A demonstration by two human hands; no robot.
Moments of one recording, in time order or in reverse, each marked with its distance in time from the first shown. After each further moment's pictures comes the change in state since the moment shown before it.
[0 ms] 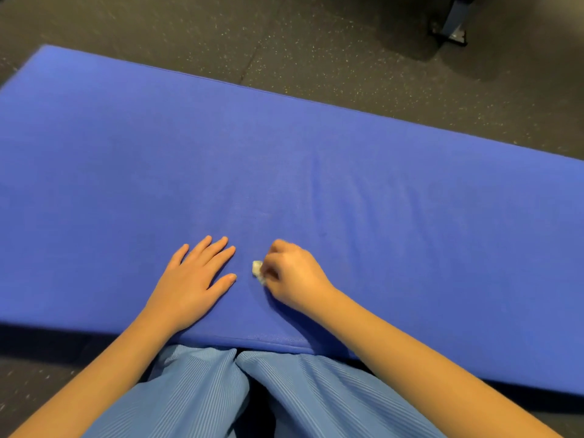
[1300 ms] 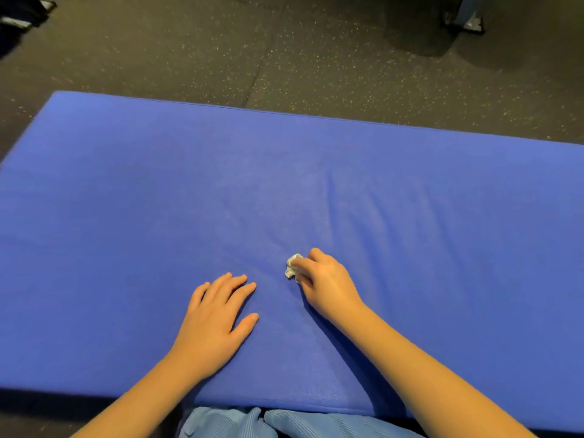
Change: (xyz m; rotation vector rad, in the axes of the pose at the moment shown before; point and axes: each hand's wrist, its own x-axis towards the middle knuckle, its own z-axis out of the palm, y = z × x) left_hand 0.015 0.000 -0.006 0.028 0.025 0.076; right_hand 0.032 0.041 -0.004 0.086 0.141 0.105
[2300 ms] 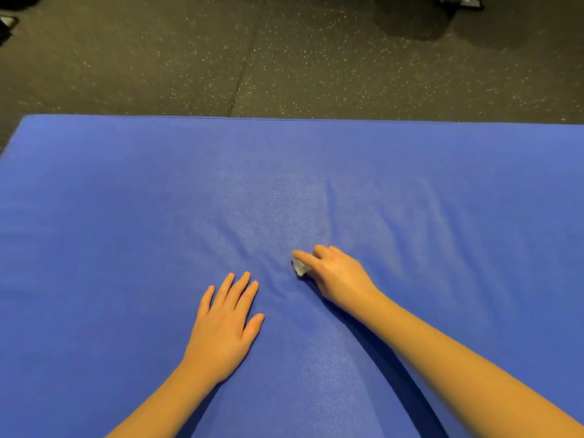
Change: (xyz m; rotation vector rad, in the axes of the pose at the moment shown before) left_hand 0.060 -0.016 0.014 0.118 -0.079 -0.014; right_hand 0.054 0.056 0.006 -0.292 -0.022 -0.119
